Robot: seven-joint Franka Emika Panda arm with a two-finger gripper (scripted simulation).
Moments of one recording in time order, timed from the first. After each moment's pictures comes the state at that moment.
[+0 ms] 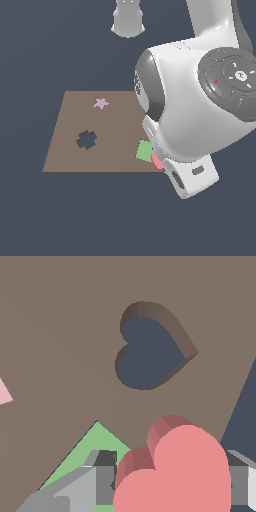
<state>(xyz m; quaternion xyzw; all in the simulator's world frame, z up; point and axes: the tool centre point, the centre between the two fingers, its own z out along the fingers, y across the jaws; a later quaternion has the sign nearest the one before) 0.115 0.093 0.038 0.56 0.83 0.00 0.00</state>
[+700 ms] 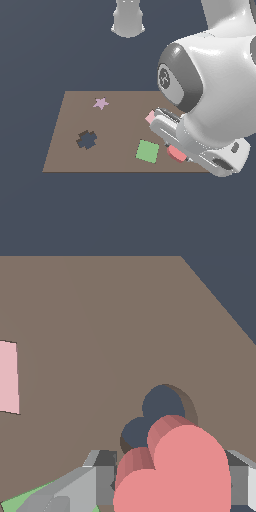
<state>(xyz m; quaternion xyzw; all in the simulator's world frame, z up) 0.093 0.144 0.040 0.34 0.94 0.00 0.00</state>
